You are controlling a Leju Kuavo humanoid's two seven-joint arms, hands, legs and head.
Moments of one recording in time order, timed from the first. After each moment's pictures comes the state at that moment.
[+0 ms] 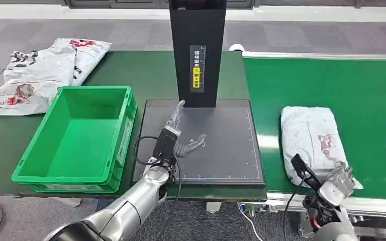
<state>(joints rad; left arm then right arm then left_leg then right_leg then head) -0.65 -0.36 -0.41 -0.50 0.02 0.33 -0.70 -0.52 -0.05 -0.46 -0.31 1.51 -0.22 0.36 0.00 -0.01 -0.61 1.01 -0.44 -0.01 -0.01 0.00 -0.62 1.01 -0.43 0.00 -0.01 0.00</state>
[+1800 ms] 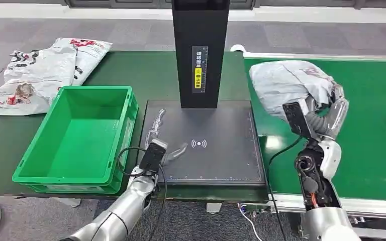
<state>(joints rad) -0.52 -0.28 -0.31 -0.61 -0.18 0.44 -0.68 -0.53 0.02 -0.08 -0.91 0.79 -0.69 -0.33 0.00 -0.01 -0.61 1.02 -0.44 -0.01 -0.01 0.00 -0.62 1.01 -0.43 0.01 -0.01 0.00</state>
